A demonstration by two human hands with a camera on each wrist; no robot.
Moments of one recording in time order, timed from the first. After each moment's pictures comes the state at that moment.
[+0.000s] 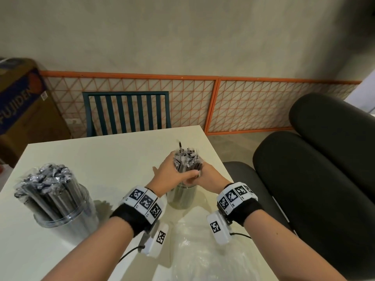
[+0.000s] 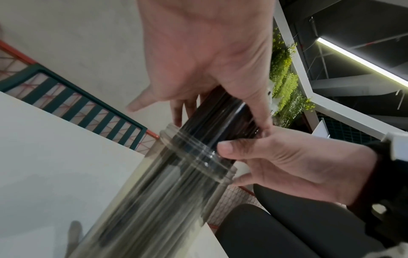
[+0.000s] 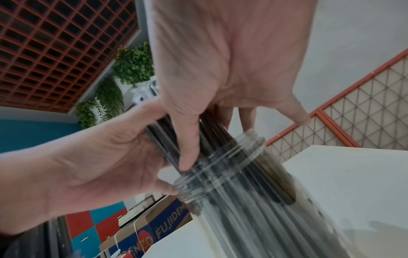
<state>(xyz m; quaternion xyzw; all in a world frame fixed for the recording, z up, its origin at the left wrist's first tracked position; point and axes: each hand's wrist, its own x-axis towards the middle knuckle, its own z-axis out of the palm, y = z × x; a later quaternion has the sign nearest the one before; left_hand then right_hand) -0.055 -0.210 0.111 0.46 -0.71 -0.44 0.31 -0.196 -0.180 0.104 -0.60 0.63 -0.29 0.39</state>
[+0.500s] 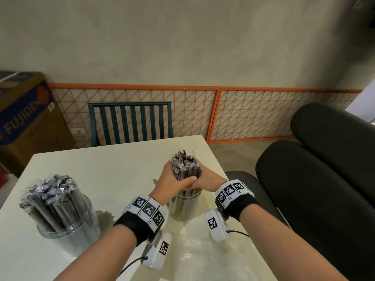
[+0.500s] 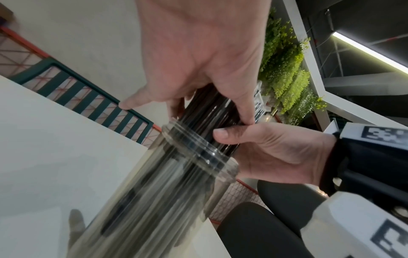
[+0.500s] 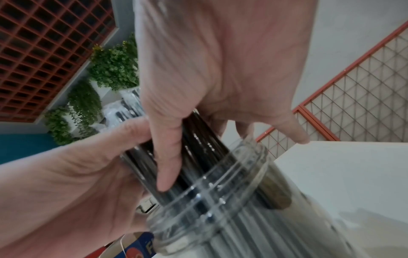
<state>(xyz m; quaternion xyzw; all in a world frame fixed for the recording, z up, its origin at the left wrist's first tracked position) -0.055 -0.217 0.103 0.50 -0.67 -0.45 0.32 -0.198 -0.202 0.113 -0.61 0.62 -0.27 0.41</state>
